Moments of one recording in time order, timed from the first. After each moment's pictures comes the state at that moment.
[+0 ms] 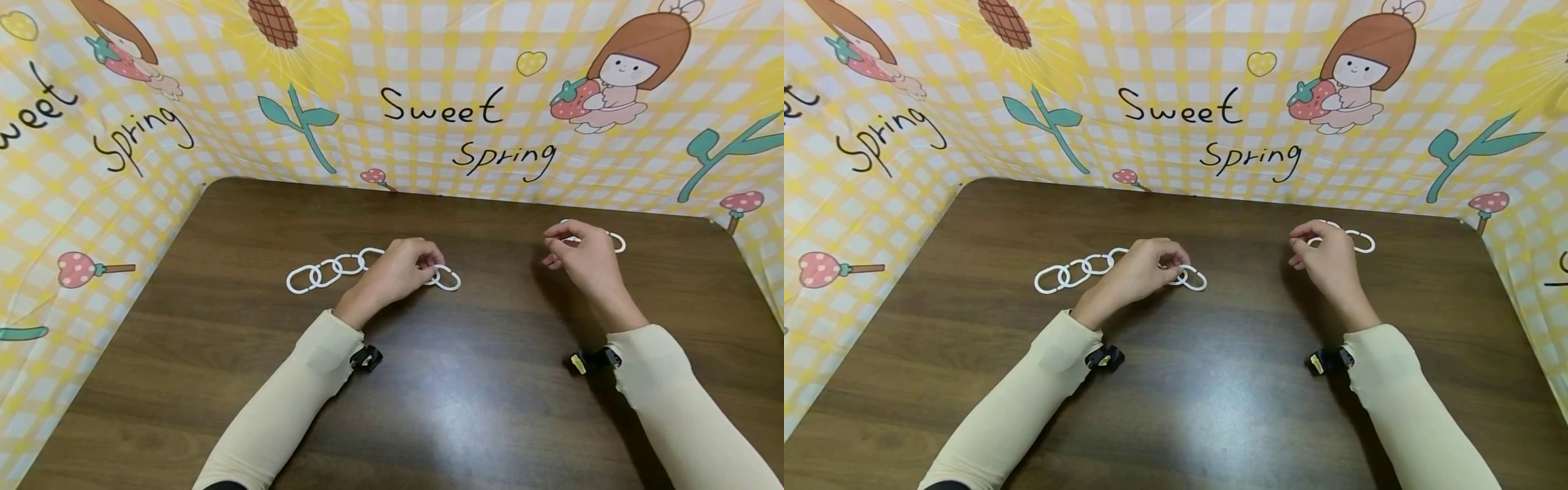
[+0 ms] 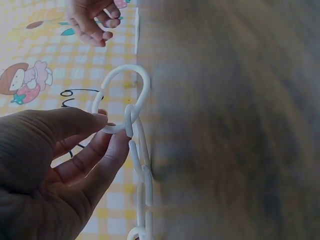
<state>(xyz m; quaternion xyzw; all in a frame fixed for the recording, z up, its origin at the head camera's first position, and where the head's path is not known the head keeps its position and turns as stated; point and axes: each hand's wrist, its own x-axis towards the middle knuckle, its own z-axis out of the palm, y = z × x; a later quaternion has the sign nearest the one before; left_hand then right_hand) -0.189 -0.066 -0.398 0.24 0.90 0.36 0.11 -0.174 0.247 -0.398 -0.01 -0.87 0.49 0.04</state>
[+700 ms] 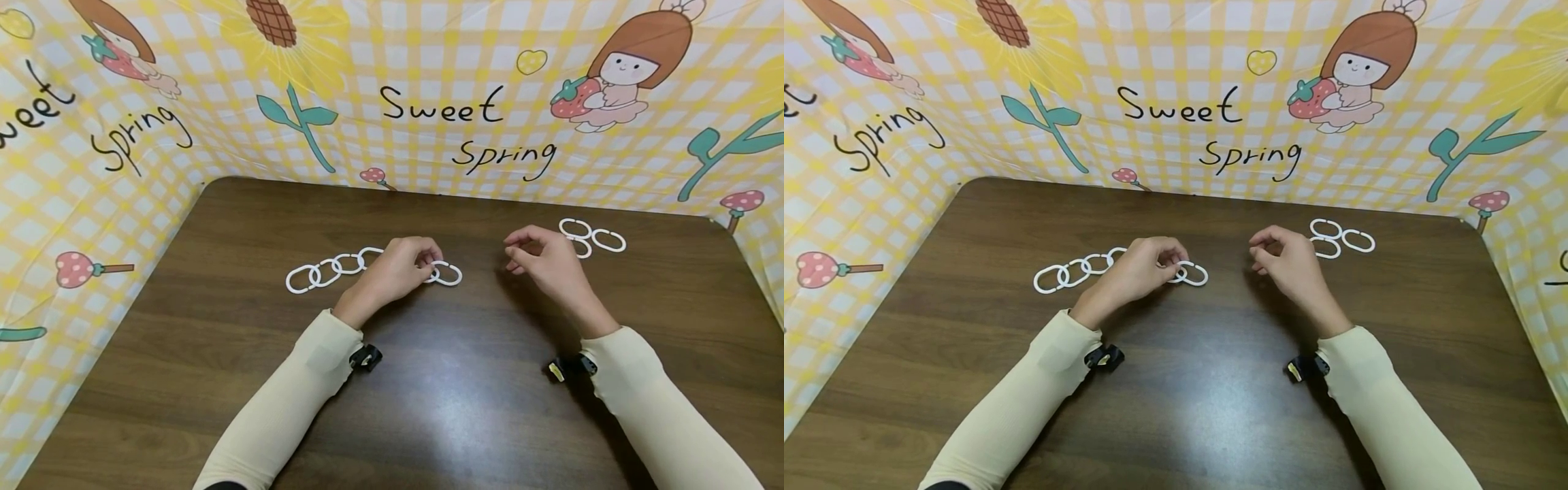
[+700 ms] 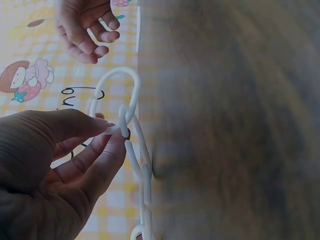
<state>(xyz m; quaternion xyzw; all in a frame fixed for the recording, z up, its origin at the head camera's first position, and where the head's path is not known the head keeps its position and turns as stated) -0.190 -0.066 -0.398 0.23 0.90 0.37 0.10 -0.169 0.203 -0.398 0.06 -0.86 0.50 0.00</state>
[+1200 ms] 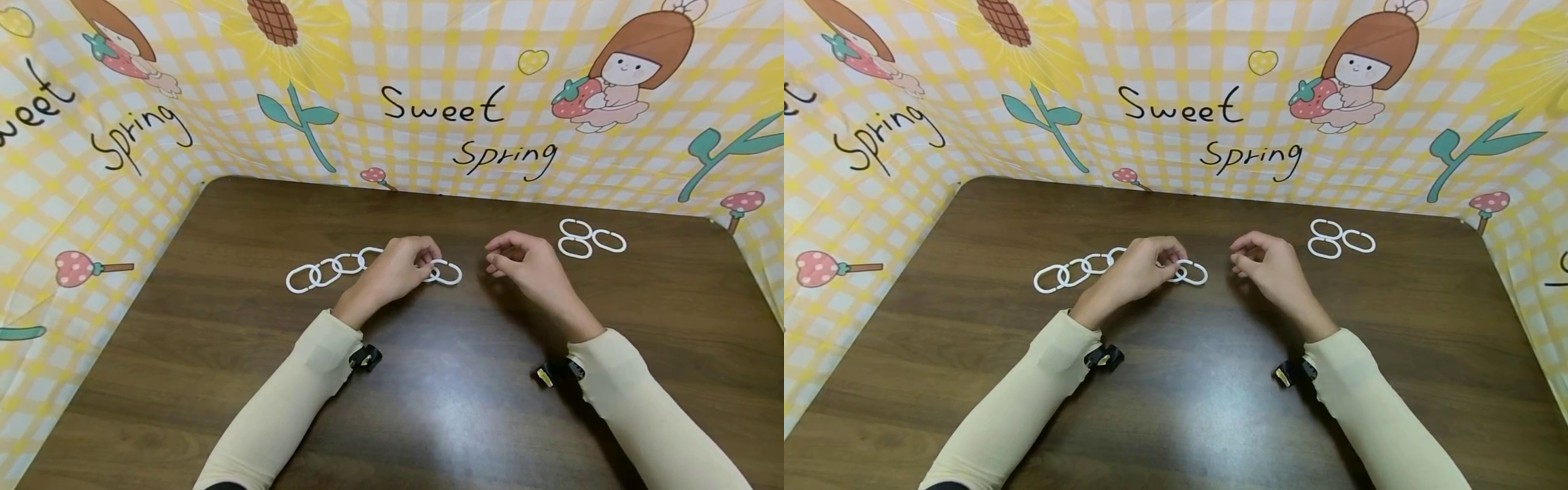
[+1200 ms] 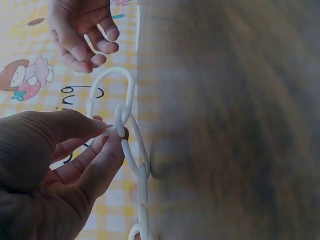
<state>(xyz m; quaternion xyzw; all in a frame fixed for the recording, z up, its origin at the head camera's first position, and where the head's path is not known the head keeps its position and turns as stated) -0.190 -0.068 -0.400 0.23 0.89 0.37 0.10 -0.165 0.181 -0.398 0.08 -0.85 0.52 -0.03</state>
